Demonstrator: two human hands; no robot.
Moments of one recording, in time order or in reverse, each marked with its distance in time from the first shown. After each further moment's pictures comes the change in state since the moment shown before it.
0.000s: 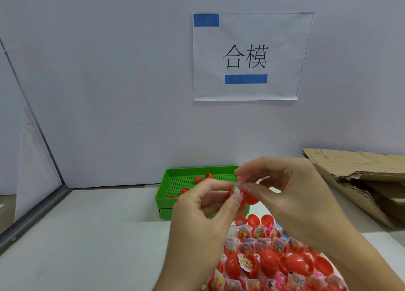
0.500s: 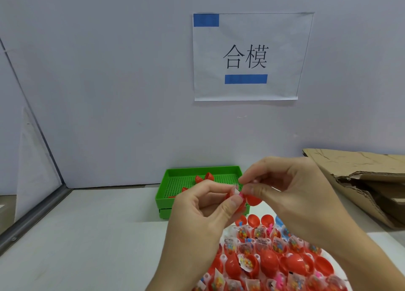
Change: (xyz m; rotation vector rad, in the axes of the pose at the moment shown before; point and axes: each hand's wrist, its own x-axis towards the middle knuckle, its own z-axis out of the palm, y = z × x) left_hand 0.003 0.001 -0.004 -0.141 -0.043 -0.082; right_hand 0.000 -0.001 -0.006 0.072 -0.026 0.004
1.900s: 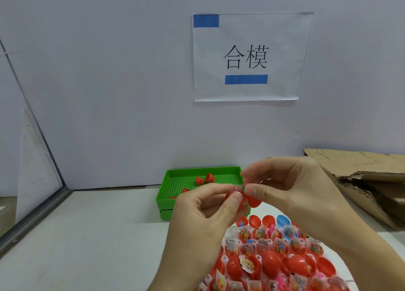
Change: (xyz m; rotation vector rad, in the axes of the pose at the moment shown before) left_hand -0.001 0.004 0.002 0.038 -0.008 -0.019; right_hand 0.001 0.006 -0.005 0.152 -0.064 0.145
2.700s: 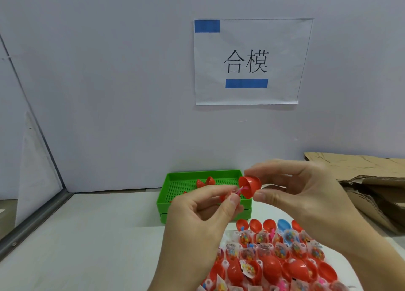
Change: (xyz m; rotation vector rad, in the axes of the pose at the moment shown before) left_hand 0.001 -0.002 -0.005 0.072 0.056 0.059; right_hand -0.001 0.002 -0.007 0.125 -0.035 -0.079
